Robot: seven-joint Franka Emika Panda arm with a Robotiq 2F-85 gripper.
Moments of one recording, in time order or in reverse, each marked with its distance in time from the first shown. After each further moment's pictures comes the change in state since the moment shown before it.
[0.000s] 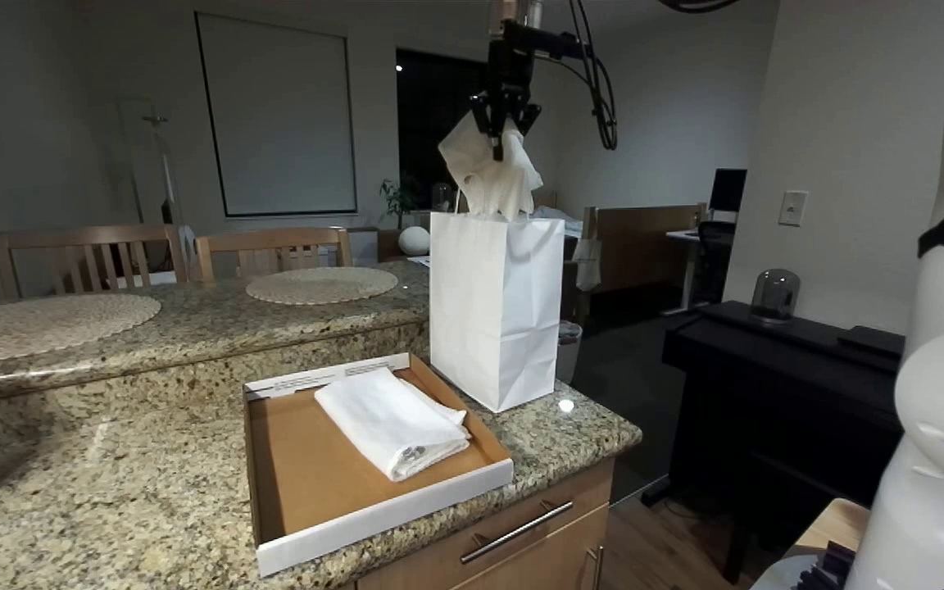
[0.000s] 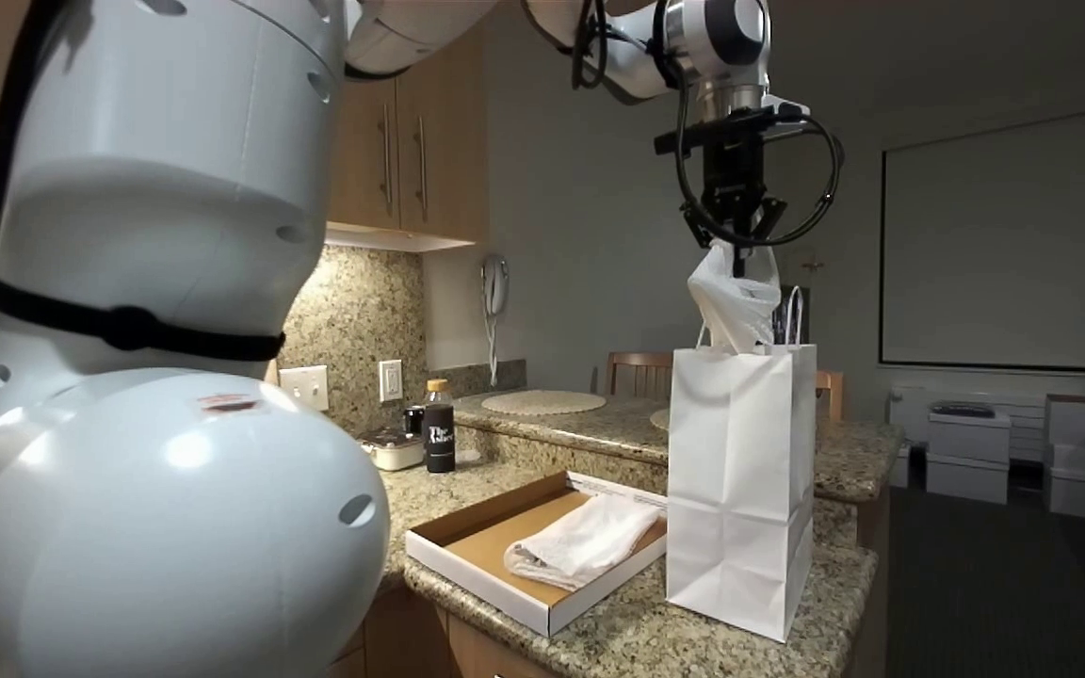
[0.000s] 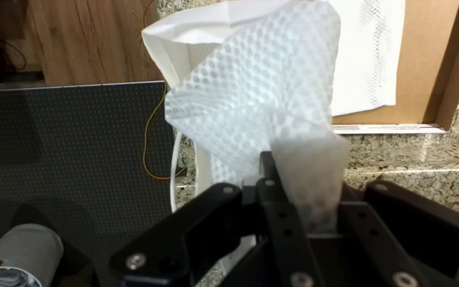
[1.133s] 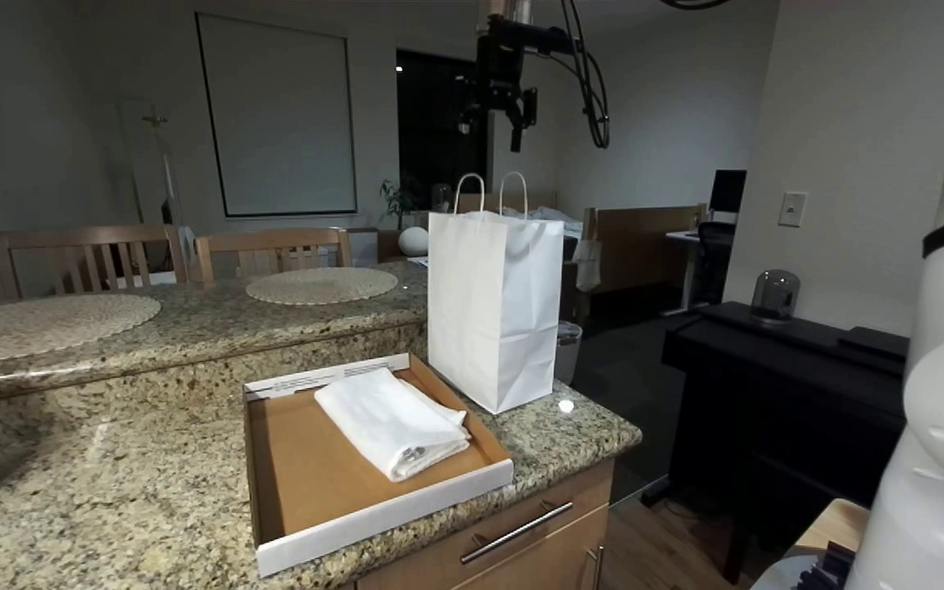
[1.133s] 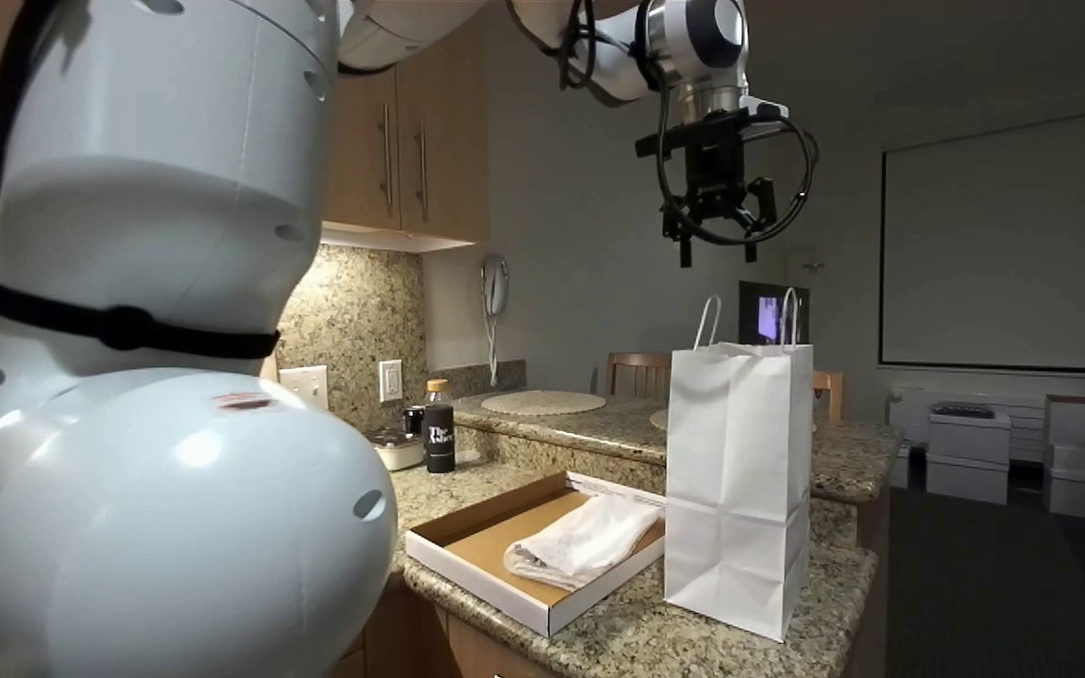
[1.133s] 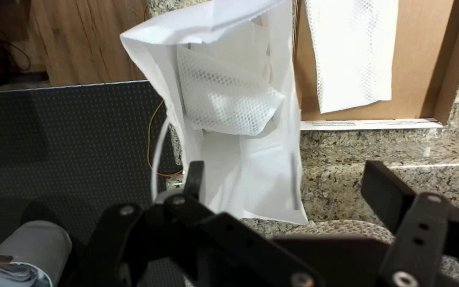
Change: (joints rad) arm 0.041 -0.021 0.010 -0.017 -0.030 0.011 0.068
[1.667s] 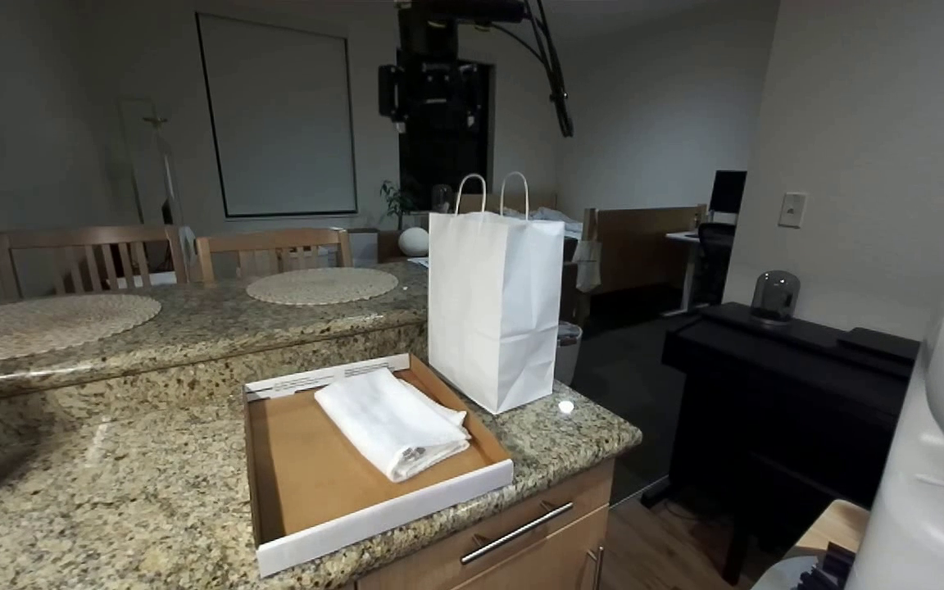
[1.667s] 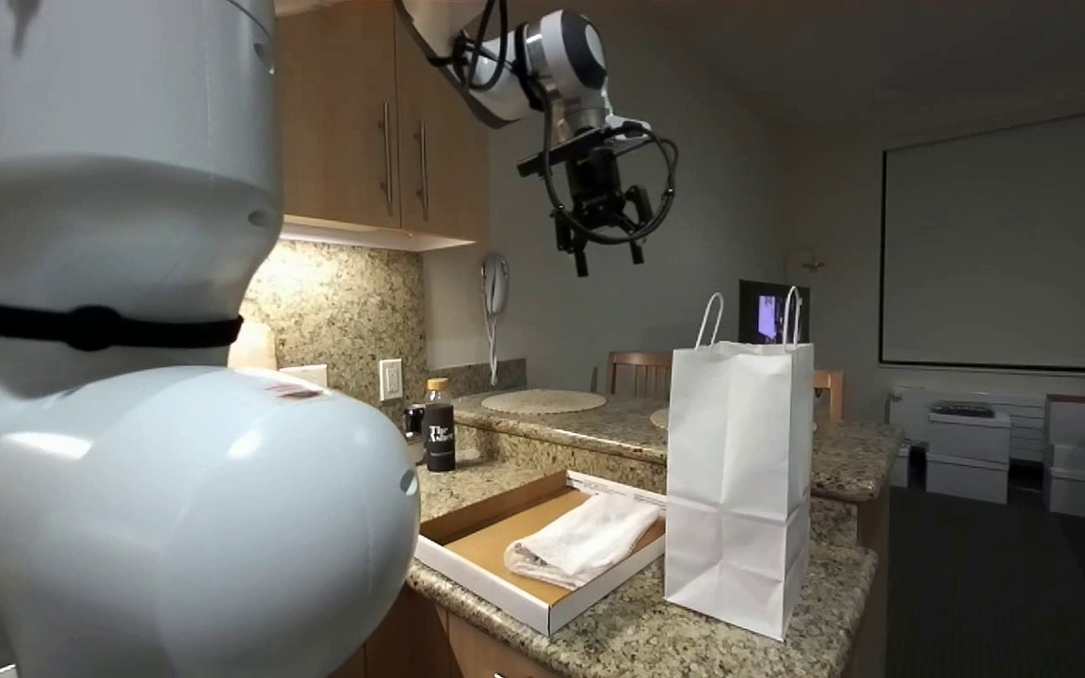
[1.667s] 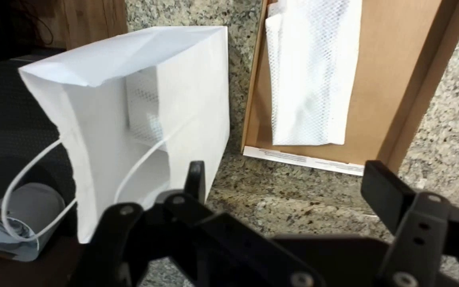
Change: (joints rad) arm 0.171 -0.140 0.152 -0.185 -0.180 0.020 0.186
